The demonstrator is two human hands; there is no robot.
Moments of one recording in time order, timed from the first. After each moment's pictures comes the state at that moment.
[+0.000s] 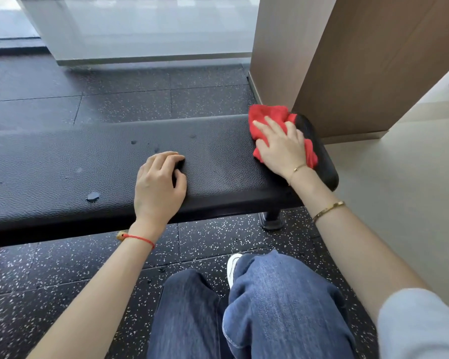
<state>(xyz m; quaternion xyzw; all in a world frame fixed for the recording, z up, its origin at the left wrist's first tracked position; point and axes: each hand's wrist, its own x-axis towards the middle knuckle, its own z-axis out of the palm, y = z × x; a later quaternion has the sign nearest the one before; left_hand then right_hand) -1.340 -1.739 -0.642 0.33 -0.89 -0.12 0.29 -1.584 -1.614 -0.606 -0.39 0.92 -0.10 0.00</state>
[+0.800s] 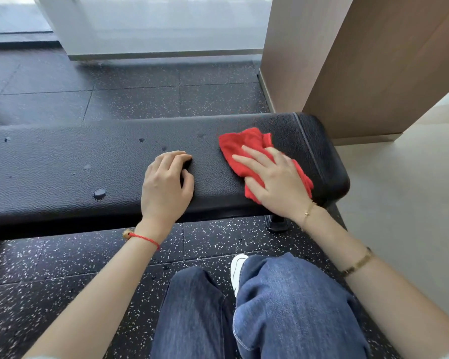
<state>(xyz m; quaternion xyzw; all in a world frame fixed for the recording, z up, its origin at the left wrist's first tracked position) -1.342 -1.739 -0.645 0.33 -0.89 -0.11 0.29 -1.529 -1.580 -0.615 -0.56 0.82 -0.11 -0.01</state>
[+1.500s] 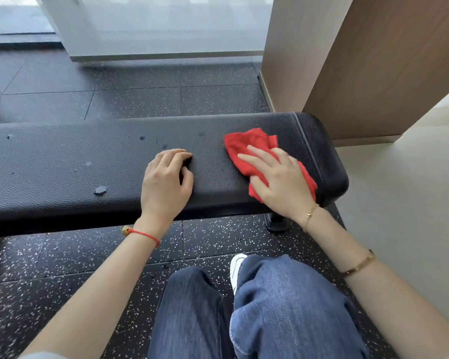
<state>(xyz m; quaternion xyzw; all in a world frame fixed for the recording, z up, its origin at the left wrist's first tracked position) -1.341 -1.738 -0.644 0.33 -0.89 -0.12 0.29 -1.529 -1.571 -0.617 -0.54 0.83 -0.13 -0.03</state>
